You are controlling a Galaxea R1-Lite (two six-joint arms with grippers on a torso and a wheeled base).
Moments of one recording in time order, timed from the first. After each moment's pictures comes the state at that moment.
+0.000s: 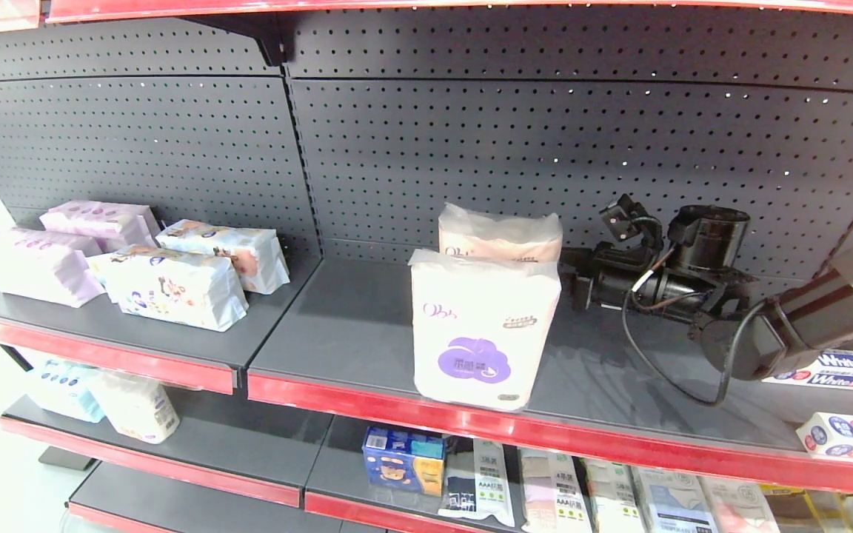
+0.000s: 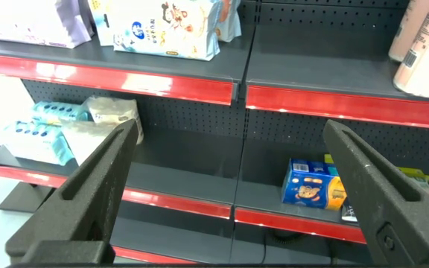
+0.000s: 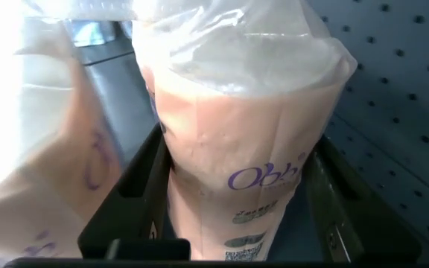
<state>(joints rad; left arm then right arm) 0.00 0.00 0.00 0.00 0.00 0.00 0.21 2.06 -0.96 -1.00 0.70 -0.11</state>
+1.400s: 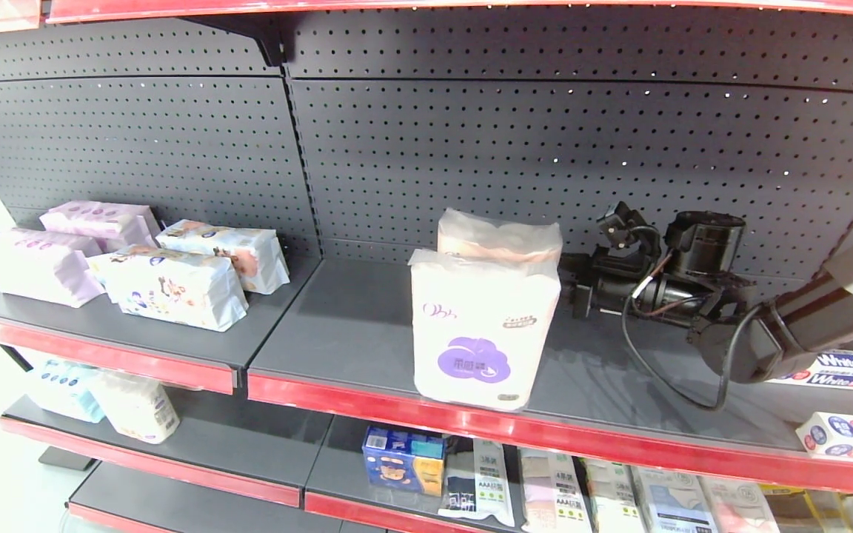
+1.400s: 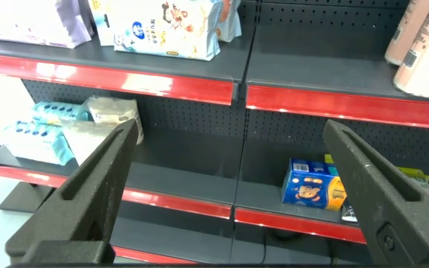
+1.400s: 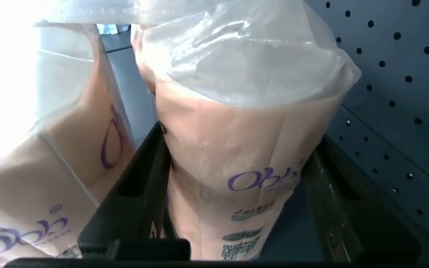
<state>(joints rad) 0.00 0.00 0.00 0.00 0.00 0.00 0.20 2.08 -0.95 -1.00 0.73 -0.16</state>
